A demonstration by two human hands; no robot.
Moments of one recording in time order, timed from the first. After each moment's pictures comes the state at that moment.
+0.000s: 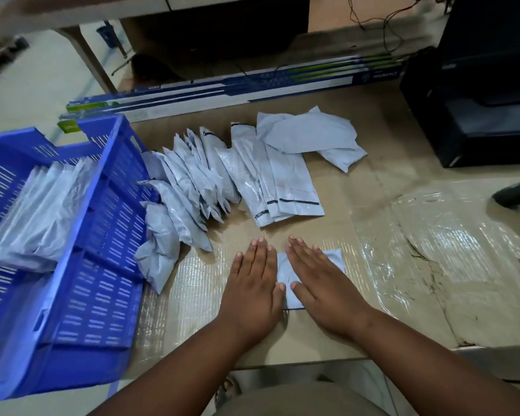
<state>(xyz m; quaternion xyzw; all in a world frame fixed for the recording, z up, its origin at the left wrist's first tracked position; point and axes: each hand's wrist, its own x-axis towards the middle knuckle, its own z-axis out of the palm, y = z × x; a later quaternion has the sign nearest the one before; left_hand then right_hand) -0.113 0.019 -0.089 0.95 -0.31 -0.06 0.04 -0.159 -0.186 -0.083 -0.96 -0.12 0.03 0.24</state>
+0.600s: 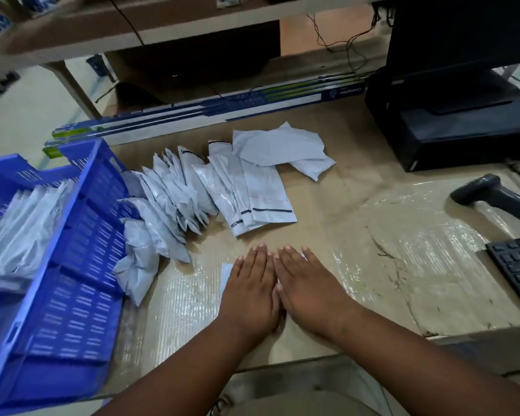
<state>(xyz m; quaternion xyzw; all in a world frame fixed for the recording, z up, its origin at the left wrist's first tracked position) -0.121 -0.027 -0.092 0.94 -0.34 -0.01 0.03 -0.168 -0.204 -0.081 -0.99 -0.10 0.01 0.07</state>
